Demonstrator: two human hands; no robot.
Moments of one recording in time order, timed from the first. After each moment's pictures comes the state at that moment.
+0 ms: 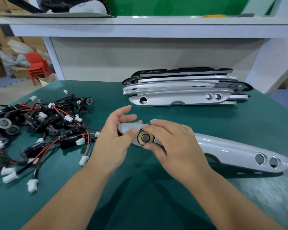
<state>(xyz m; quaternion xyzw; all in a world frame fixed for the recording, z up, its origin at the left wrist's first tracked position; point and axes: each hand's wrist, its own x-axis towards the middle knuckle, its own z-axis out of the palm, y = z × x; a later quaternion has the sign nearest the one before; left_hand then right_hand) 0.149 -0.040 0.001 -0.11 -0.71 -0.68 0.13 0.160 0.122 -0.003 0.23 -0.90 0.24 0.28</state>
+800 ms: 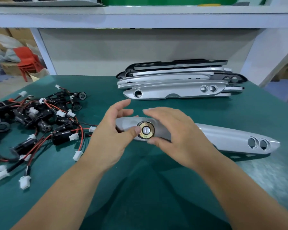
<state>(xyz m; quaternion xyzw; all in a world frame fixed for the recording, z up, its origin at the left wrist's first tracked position) 0.152 -0.040 0.003 -0.12 -0.79 -0.59 0.11 0.156 0.147 0.012 0.26 -0.91 0.28 0.18</state>
